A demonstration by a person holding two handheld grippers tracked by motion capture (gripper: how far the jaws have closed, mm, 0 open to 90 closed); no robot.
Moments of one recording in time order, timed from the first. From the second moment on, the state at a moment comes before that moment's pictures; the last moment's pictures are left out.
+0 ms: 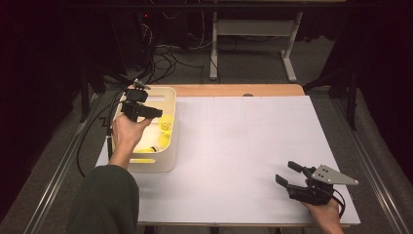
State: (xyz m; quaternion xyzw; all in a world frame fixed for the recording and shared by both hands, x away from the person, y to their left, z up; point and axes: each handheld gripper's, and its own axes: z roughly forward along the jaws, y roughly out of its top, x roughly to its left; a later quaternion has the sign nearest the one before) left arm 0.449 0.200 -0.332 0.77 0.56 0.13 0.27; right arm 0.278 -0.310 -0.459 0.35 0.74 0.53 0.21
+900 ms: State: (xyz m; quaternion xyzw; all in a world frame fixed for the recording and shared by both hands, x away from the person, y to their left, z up) left arm 0.441 0.180 -0.317 0.78 0.53 0.14 0.30; right arm 0.278 -0.311 -0.458 0.35 0.74 0.53 0.21
